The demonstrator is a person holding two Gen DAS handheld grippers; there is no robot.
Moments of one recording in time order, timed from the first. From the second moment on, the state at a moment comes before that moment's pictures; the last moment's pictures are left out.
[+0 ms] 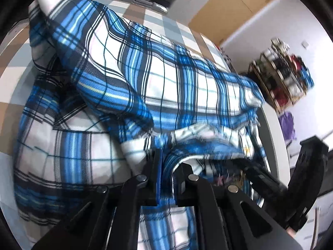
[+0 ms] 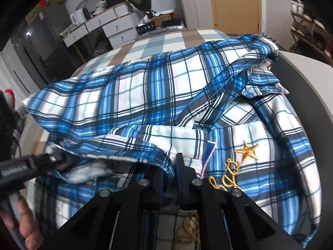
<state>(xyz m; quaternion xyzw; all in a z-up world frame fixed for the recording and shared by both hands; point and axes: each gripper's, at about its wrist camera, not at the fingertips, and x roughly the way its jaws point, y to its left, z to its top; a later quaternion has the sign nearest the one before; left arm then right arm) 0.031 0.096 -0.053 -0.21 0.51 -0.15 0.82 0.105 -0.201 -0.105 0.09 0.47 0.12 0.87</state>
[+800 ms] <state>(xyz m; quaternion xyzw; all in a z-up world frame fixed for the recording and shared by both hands) 0.102 0.151 -0.011 -0.20 0.49 -0.17 0.83 0.151 -0.198 -0.116 0.18 0.46 0.21 0.84</state>
